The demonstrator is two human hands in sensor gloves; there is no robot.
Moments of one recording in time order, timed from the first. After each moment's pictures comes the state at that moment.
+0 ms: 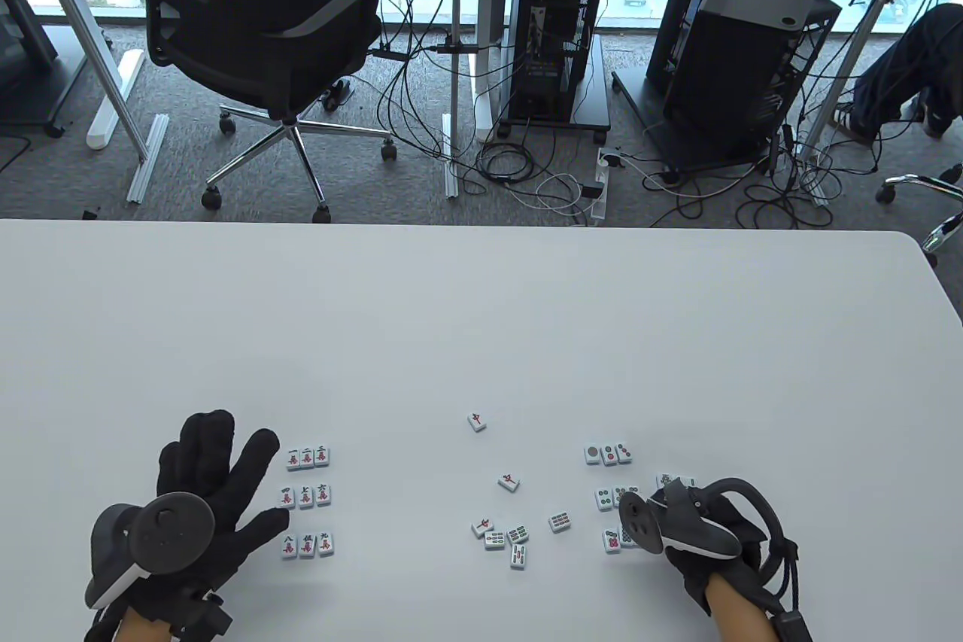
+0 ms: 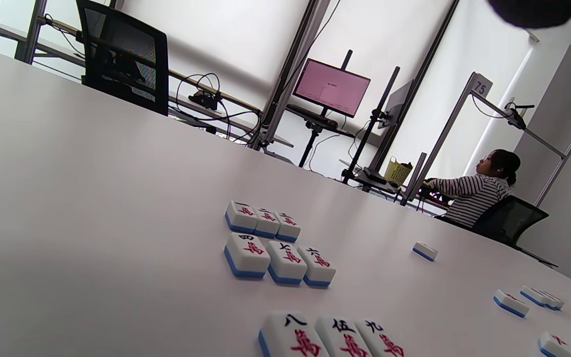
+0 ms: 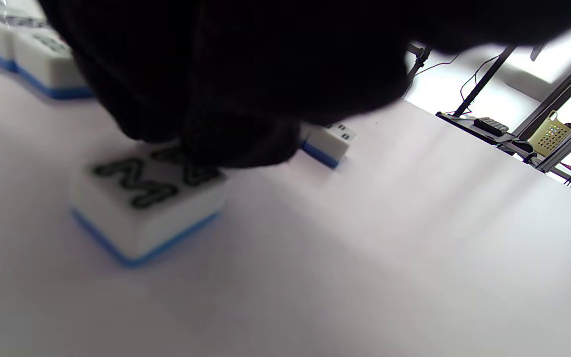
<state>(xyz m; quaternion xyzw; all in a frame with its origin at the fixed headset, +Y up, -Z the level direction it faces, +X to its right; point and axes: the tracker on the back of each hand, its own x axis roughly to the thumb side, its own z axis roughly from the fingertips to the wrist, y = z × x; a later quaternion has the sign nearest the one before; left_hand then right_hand) -0.307 -0.713 -0.212 0.02 -0.10 0.20 0.97 0.218 -0.761 -0.277 -0.18 -0.10 -0.96 0.20</state>
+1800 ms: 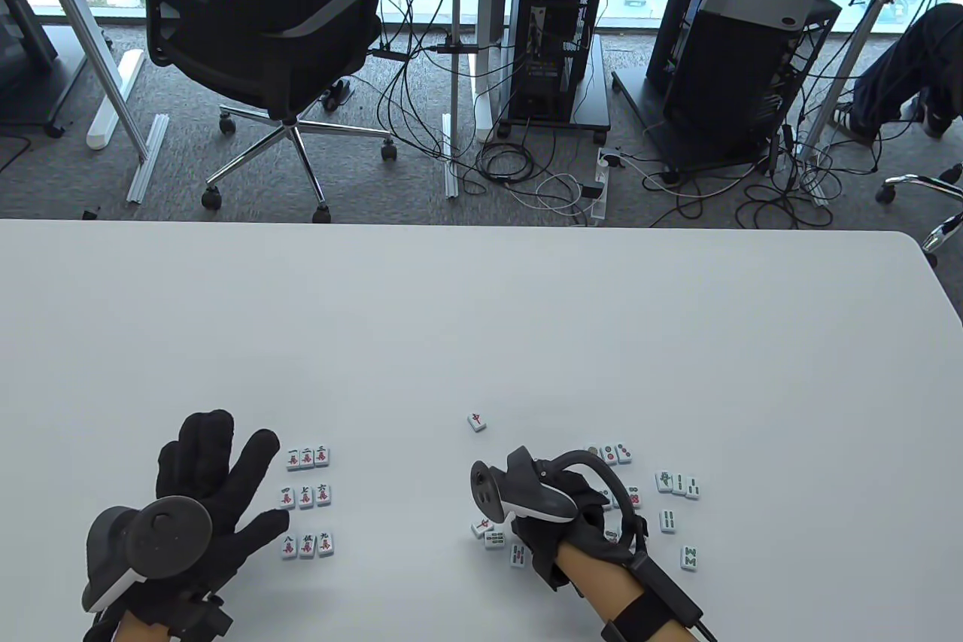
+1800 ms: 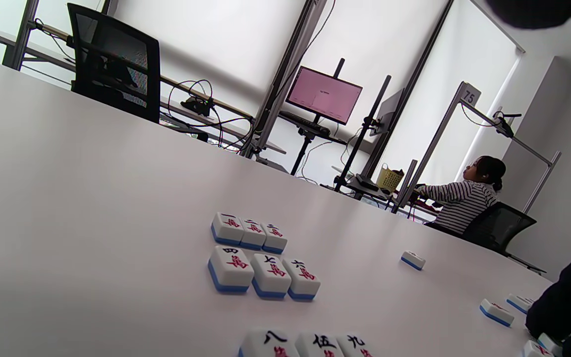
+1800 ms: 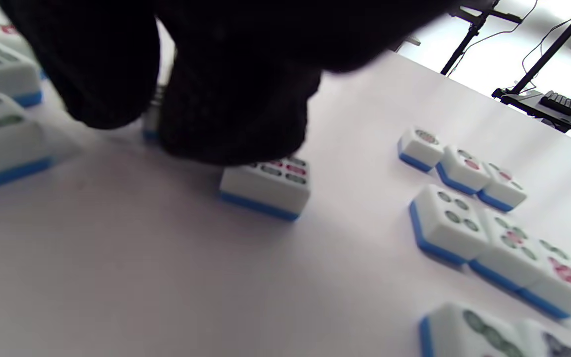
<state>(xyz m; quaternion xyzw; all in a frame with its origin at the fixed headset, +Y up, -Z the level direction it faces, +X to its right) -0.307 -0.711 -0.210 0.04 -0.11 0.21 0.97 0.054 -0.761 -0.293 -0.19 -0.17 -0.95 0.19</state>
